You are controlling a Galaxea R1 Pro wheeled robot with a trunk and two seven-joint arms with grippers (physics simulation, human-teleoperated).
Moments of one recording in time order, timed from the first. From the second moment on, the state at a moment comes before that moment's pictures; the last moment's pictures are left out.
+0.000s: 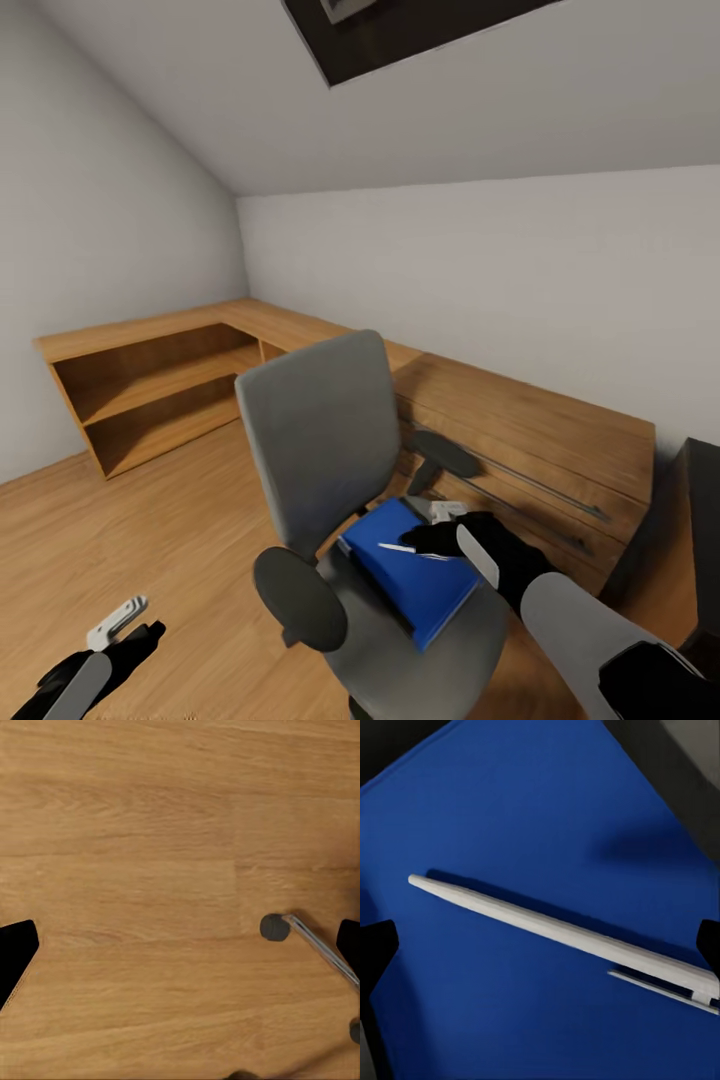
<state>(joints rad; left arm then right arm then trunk) -0.30 0.29 0.00 -0.76 0.93 0.32 0.31 -0.81 -0.02 0.44 -0.46 -0.51 0.55 0.11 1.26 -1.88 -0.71</state>
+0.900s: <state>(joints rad) -0.30 0.29 0.00 -0.76 0.93 0.32 0.31 -0.81 -0.02 0.46 -0.46 -0.51 0.54 0.11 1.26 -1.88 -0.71</state>
